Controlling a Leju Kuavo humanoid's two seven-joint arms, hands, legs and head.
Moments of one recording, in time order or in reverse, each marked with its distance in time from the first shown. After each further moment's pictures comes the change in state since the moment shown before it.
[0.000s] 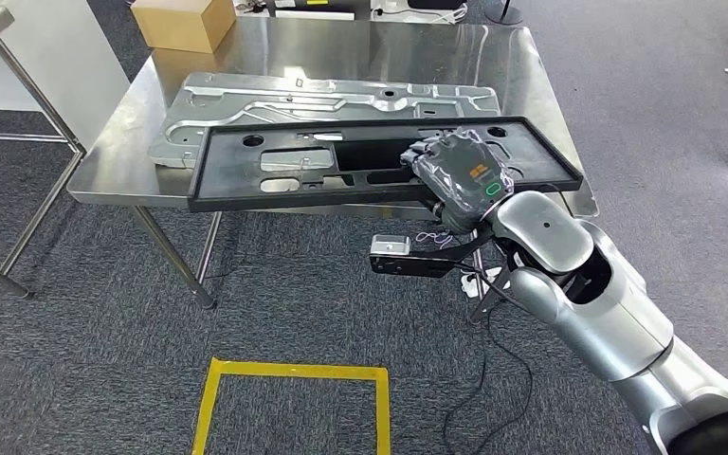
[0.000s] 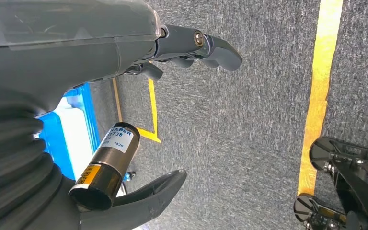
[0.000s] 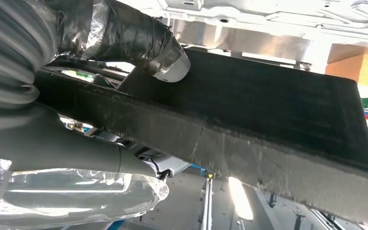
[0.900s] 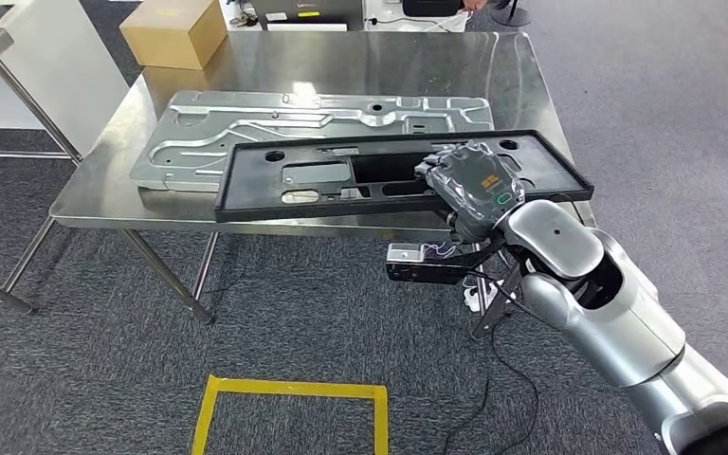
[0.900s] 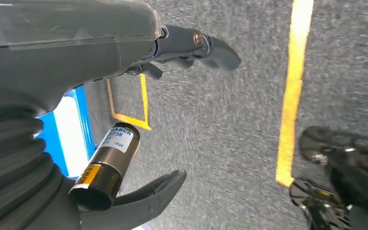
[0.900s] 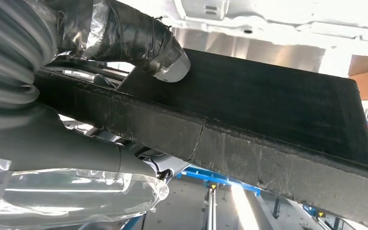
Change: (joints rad) left arm 0.003 -0.017 0.000 -0.001 0.004 -0.023 -0.012; right arm 0.031 -0.042 -0.010 0.008 -0.026 0.011 -0.024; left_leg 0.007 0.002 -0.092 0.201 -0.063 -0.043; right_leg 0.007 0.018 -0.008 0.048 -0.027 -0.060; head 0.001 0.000
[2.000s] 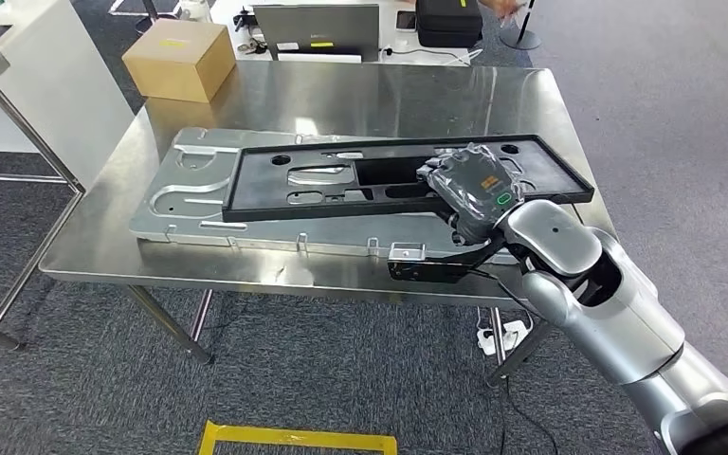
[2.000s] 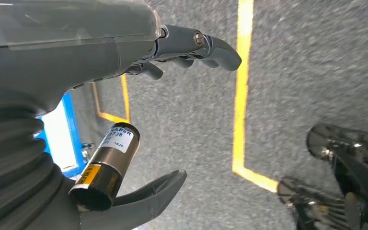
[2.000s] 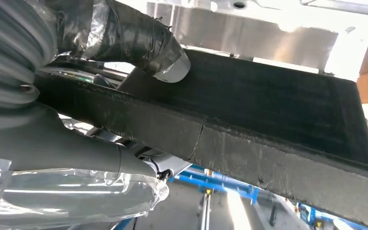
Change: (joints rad) left arm 0.000 -0.009 0.001 -0.004 0.004 0.014 -0.004; right arm -0.012 0.002 0.004 0.043 -0.006 0.013 -0.008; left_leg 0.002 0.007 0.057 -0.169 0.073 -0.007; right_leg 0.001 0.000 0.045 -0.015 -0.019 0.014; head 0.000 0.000
